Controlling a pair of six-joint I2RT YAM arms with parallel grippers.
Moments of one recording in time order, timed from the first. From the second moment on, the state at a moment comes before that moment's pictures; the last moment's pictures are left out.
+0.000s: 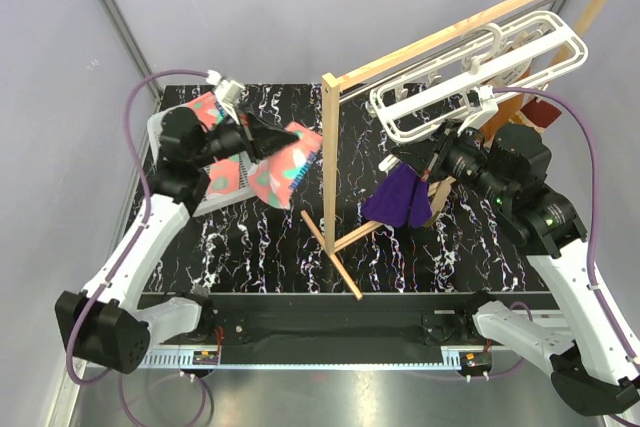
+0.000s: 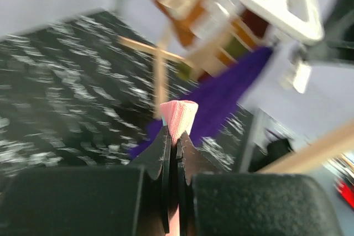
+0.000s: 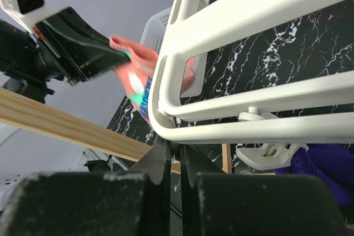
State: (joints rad) left arm -0.23 1.13 1.07 0.12 0.84 -0.48; right arm 0.49 0.92 1.32 -0.56 -0.23 0.55
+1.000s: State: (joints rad) left arm -0.58 1.53 0.95 1.14 1.01 -1.08; right arm 0.49 0.92 1.32 -0.53 -0.31 0.56
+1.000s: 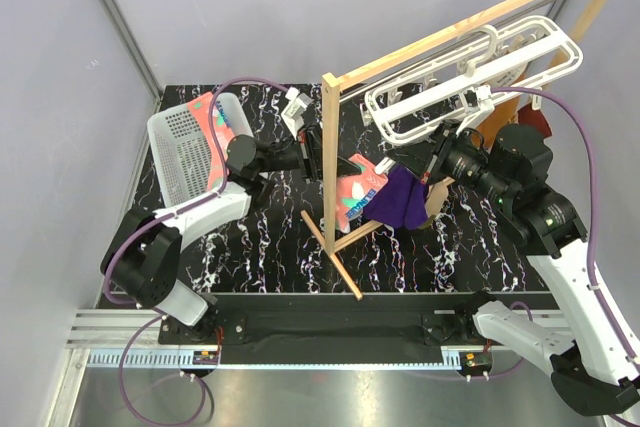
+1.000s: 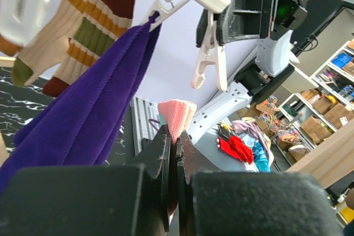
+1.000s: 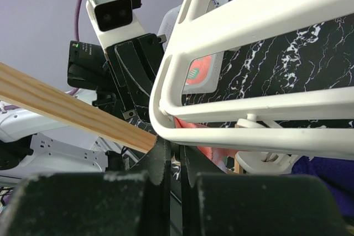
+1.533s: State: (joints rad) left arm -0.61 1.53 0.97 1.13 1.01 -1.09; right arm 0.49 0.92 1.31 -0.51 -0.33 0.57
